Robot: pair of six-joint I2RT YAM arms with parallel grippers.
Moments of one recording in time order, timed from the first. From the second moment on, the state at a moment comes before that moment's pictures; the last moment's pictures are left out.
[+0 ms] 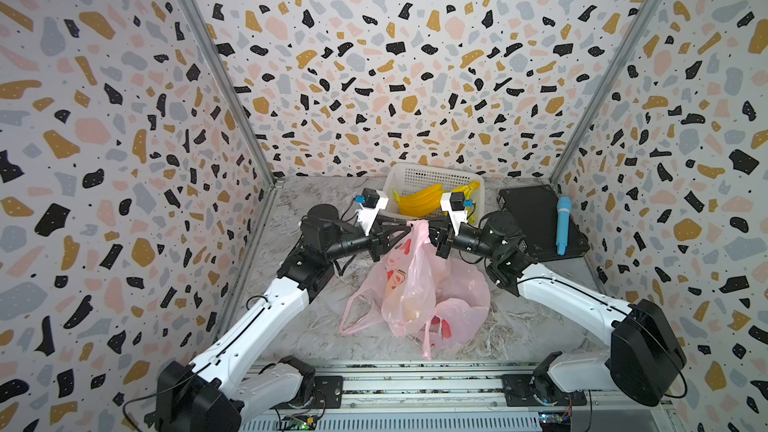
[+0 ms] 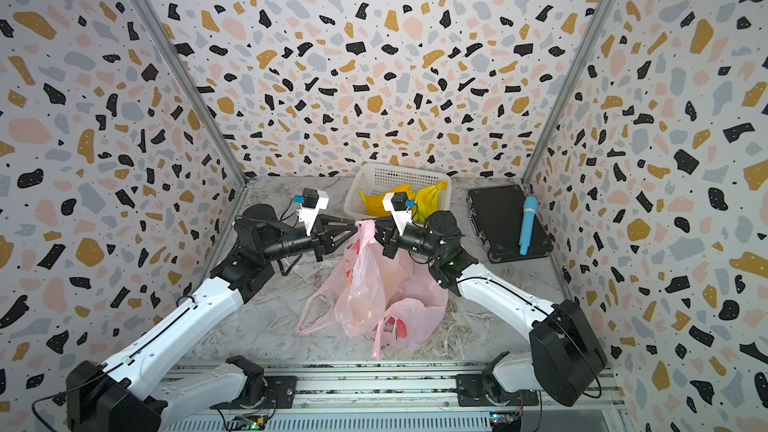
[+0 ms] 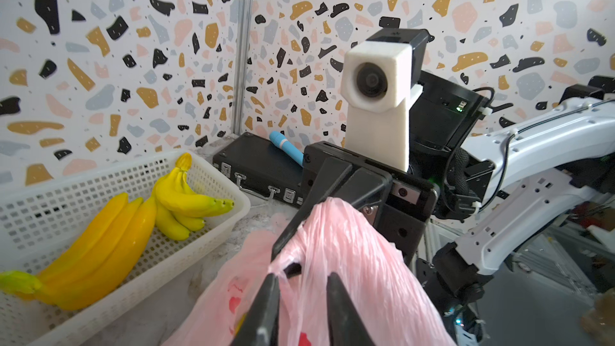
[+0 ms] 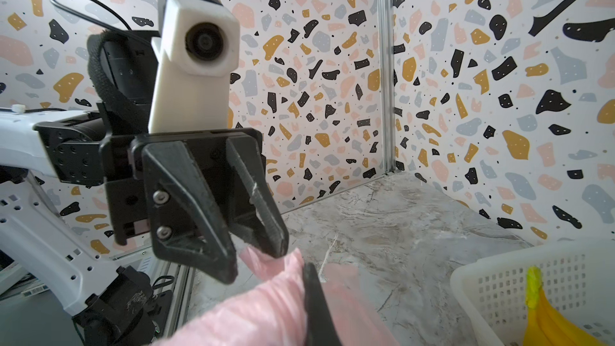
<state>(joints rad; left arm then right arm) -0.44 1.11 0.92 0.10 0.78 -0.16 0.65 1.36 0.89 0.60 -0.64 0.23</state>
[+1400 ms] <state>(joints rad) -0.41 1.15 0.91 0.08 0.75 -0.19 0.64 1.37 0.95 0.46 -0.65 0.27</state>
